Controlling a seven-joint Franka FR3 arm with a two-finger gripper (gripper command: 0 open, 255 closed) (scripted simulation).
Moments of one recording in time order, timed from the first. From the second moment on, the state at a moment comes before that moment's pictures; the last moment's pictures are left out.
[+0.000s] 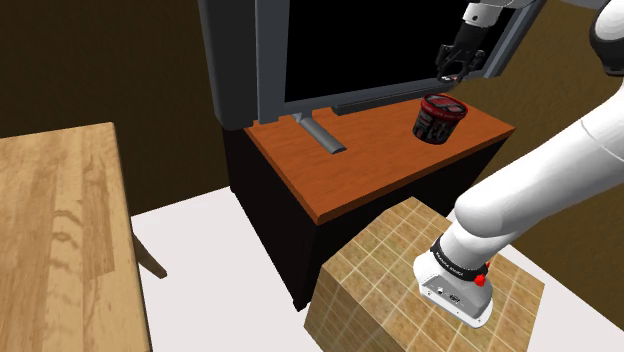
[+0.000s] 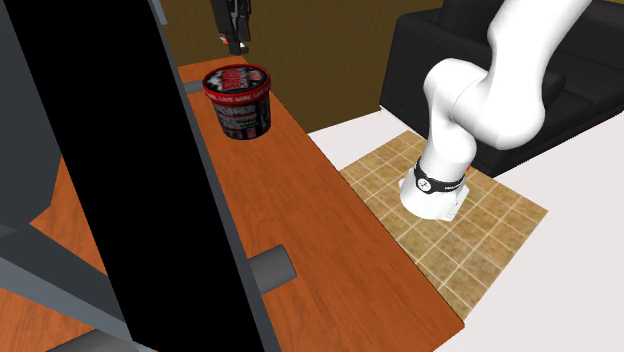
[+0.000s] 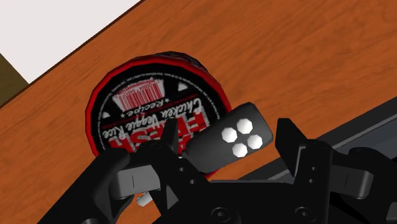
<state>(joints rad) -0.32 -0.24 -0.46 -1.94 -0.10 1.74 0.00</state>
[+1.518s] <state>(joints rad) -0.34 -0.14 -0.53 -2.05 -0.07 1.94 -0.09</state>
